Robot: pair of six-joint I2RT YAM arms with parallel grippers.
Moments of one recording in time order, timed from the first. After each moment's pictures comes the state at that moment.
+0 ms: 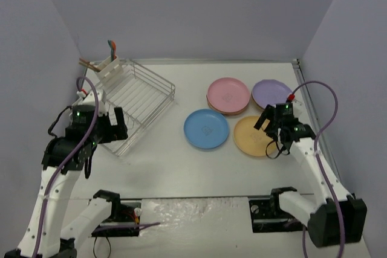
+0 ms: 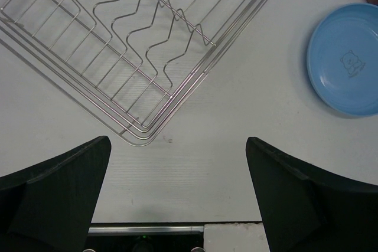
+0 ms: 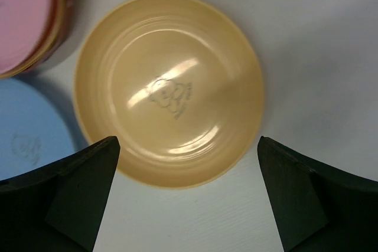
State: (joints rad) left arm -0.21 0.82 1.16 -1.04 -0.11 -0.26; right arm 0.11 1.03 0.77 -0.65 0.22 0.61
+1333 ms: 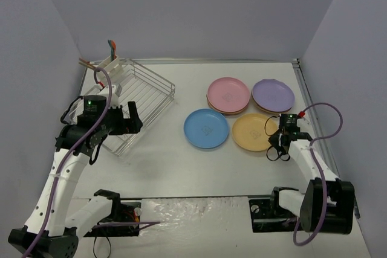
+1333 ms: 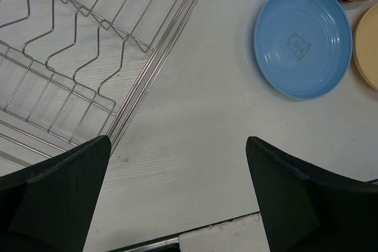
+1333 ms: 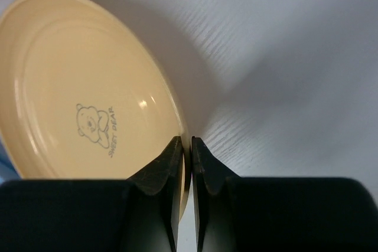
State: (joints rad) left arm -0.21 0.93 1.11 -0.89 0.12 -0.25; right arm -0.08 1.13 0.55 -0.45 0.18 0.76
